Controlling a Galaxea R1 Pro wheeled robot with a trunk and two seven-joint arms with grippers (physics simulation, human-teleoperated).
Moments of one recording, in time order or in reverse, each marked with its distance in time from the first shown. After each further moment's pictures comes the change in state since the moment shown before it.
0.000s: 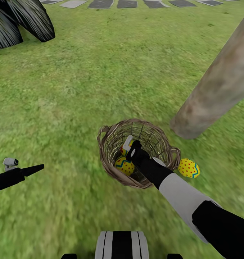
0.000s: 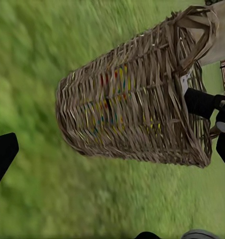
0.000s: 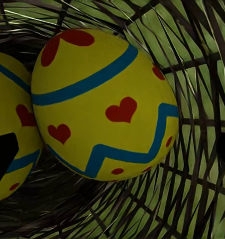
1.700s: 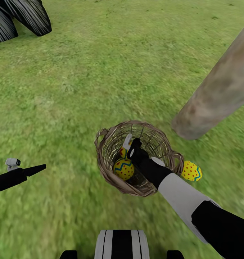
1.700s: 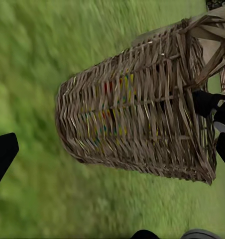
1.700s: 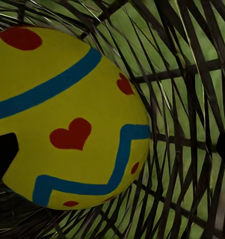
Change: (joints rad) left arm 0.000 -0.020 0.000 -0.003 0.000 -0.002 0.000; right arm 0.000 0.008 -0.006 -0.006 0.082 -0.001 -0.014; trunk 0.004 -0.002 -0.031
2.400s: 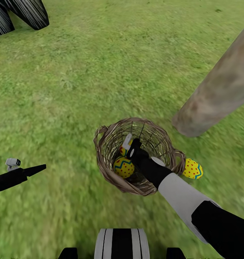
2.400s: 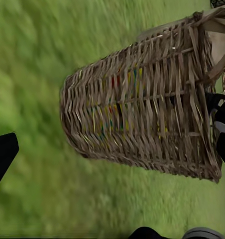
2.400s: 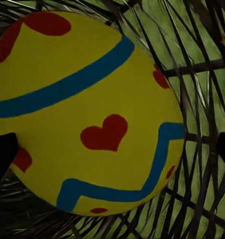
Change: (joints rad) left arm 0.000 0.000 0.000 0.000 -0.001 0.000 0.000; right arm 0.000 0.000 -0.001 -0.001 -0.011 0.000 0.009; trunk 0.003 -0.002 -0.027
